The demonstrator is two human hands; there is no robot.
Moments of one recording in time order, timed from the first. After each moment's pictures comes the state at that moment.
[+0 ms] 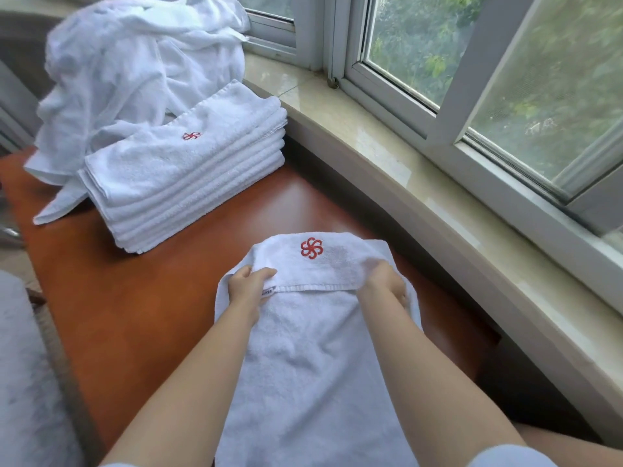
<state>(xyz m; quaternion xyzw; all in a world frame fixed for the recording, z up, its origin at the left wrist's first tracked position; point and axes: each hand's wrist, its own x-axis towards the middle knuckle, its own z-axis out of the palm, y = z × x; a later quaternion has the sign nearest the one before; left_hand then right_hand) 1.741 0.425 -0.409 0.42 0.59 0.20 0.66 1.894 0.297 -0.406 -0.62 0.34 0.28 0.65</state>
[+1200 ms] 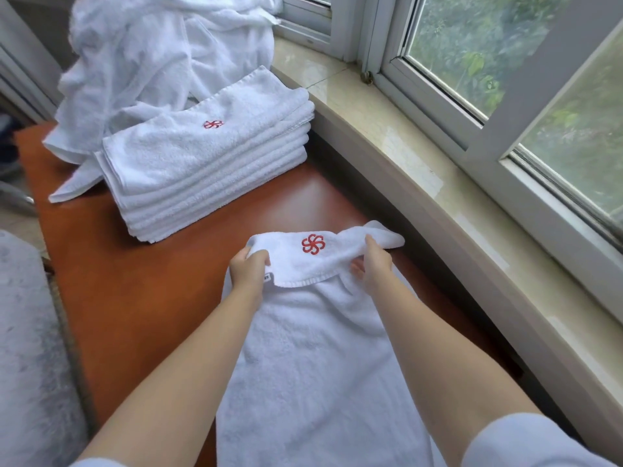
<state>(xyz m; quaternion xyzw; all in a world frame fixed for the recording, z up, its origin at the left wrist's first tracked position) 1.752 0.456 -0.386 0.46 0.62 0.23 0.60 1.922 0.356 -0.410 -0.63 0.21 0.40 0.63</state>
